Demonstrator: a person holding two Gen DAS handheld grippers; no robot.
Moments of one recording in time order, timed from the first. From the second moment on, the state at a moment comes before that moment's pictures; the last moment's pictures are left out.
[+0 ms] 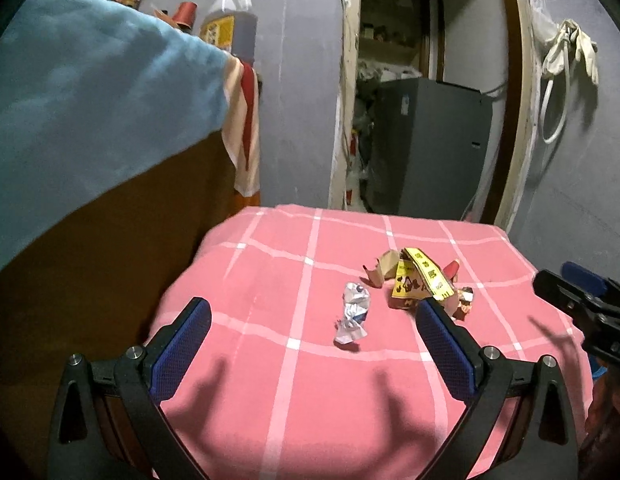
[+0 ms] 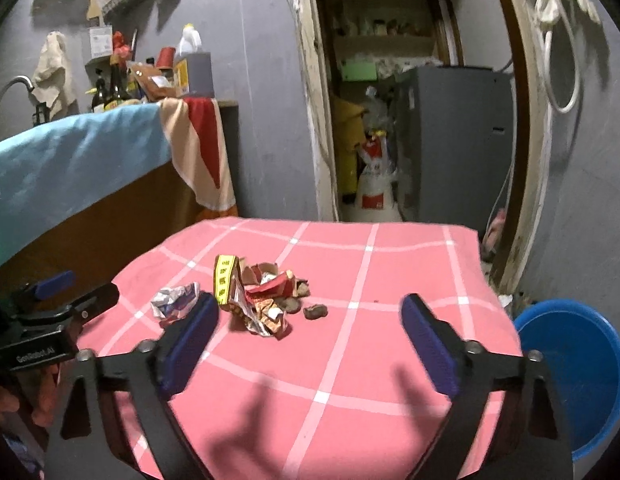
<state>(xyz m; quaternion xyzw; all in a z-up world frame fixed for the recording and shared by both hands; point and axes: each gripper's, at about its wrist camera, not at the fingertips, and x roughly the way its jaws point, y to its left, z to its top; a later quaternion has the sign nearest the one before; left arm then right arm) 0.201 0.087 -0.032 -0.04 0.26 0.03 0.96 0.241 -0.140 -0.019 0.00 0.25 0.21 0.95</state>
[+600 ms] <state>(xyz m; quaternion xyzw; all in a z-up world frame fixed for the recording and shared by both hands) 0.245 0.083 -0.056 -0.05 0.36 0.00 0.93 0.289 -0.098 -0.052 -0.04 0.36 0.24 0.90</state>
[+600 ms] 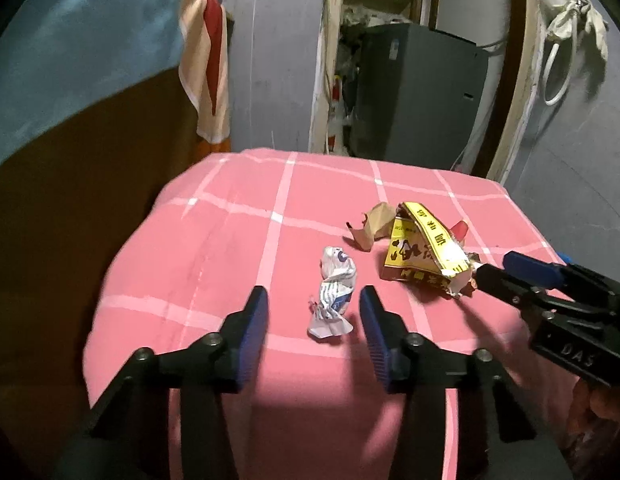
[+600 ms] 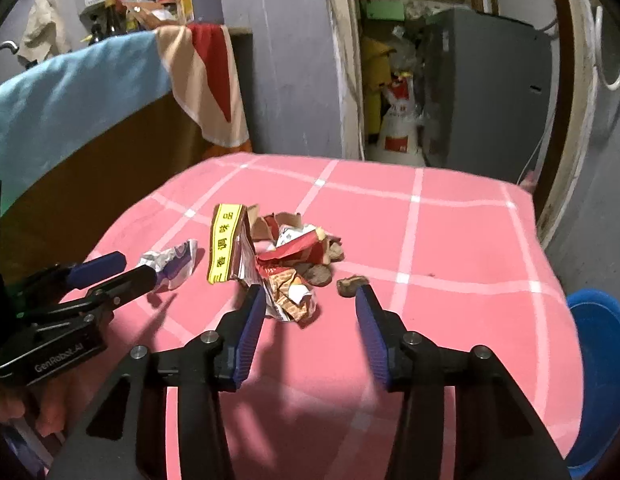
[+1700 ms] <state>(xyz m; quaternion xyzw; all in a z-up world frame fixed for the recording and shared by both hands) 0.241 0.091 -0.050 -0.11 0.35 0.00 0.93 0.312 -0.092 -0.049 0.01 0.38 0.26 0.89</state>
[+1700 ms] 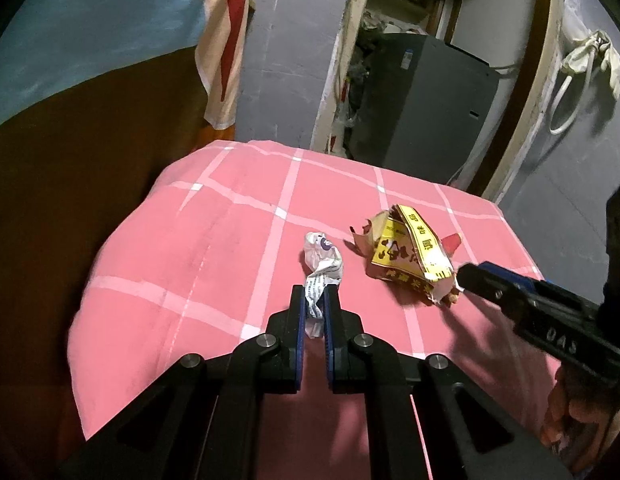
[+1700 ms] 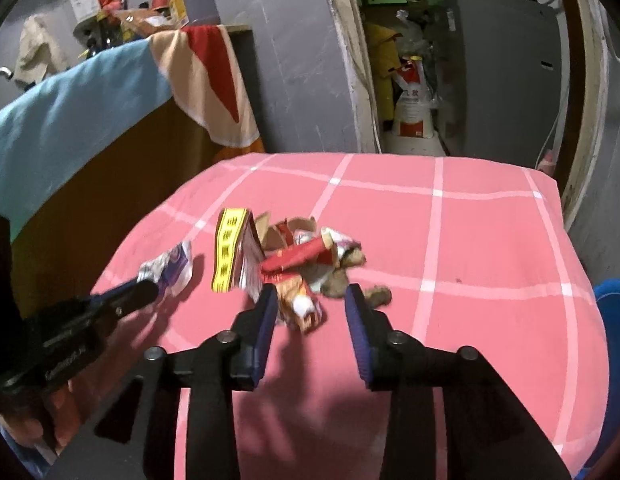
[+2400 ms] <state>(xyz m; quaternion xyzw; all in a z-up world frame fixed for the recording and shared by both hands) 0.237 0.100 -0.052 -0.12 0.36 0.01 0.93 0.320 -0.058 -0.062 -0.02 0.40 0.29 0.87</state>
